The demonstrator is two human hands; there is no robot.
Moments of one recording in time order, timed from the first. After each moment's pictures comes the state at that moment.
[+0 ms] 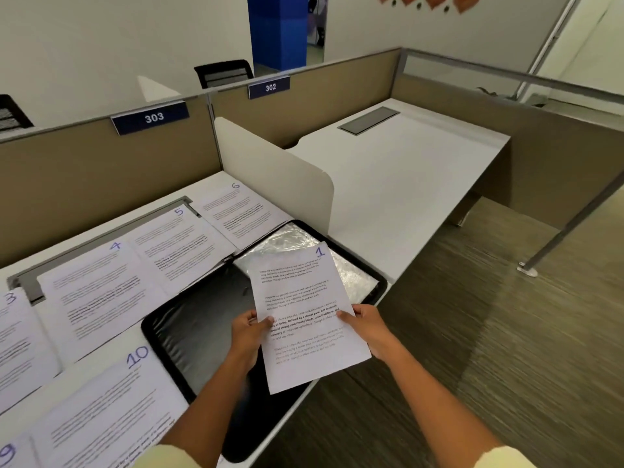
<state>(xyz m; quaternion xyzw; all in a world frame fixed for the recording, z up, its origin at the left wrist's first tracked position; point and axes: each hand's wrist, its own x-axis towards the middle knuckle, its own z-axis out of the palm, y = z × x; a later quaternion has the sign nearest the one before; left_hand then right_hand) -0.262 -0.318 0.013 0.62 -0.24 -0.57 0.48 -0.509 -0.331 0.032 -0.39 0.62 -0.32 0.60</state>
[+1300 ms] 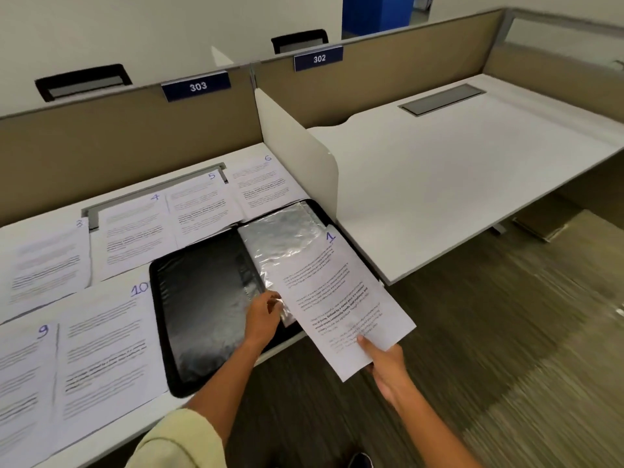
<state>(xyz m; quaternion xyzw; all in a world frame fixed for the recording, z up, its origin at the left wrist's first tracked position) -0.395 -0.310 -0.009 0.78 -0.41 -0.28 0.38 -0.654 -0.306 -0.012 -0.22 0.54 -0.39 0.71</state>
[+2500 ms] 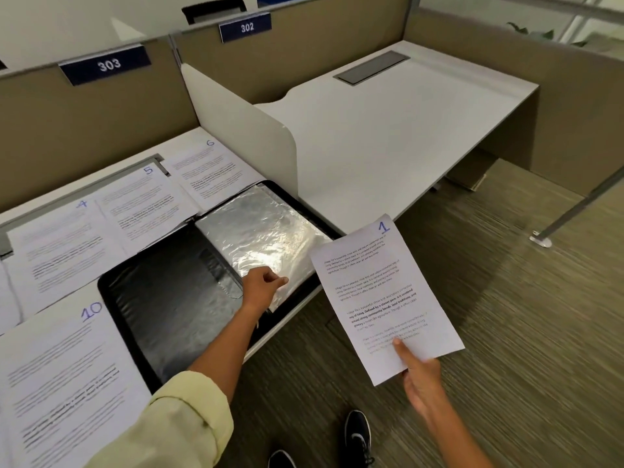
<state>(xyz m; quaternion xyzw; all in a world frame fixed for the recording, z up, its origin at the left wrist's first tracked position) -0.388 -0.359 -0.020 0.74 -0.48 -0.35 0.32 -0.696 -0.216 -0.010 -0.09 0.58 -0.55 0.60</state>
